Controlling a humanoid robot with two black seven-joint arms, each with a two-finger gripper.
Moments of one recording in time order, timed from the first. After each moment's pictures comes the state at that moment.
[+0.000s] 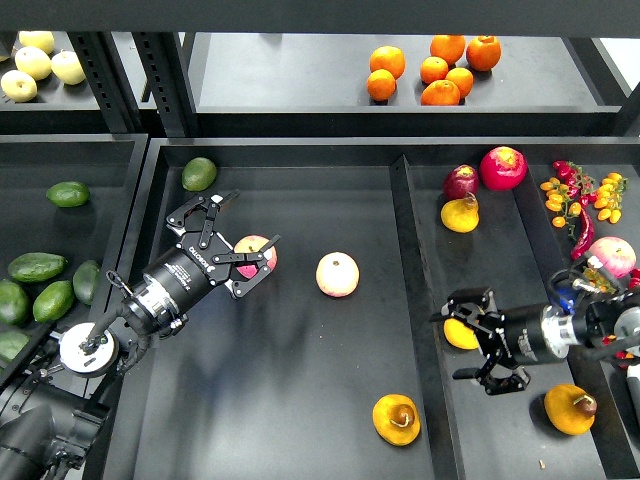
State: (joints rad) left arm -0.23 0.00 -1.36 -1.03 0.09 -0.49 0.44; right arm 0.67 -0.53 0.32 1.00 -0.20 0.58 -0.49
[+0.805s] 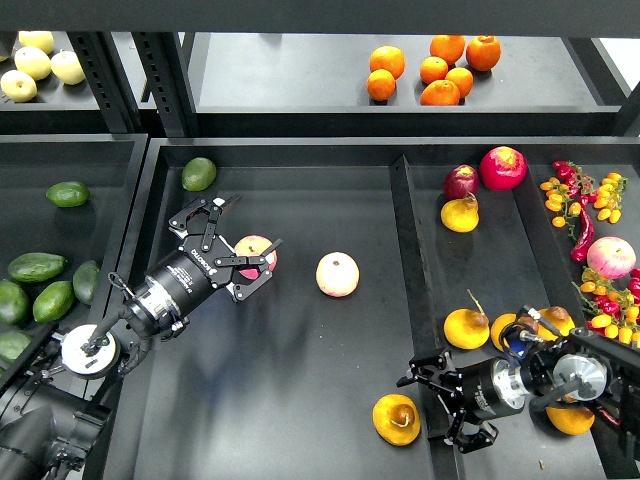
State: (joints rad) left arm -0.23 0.00 -1.35 -1.02 0.09 -0.49 0.44; right arm 0.59 -0.34 0.29 0.84 -0.29 0.58 -0.49
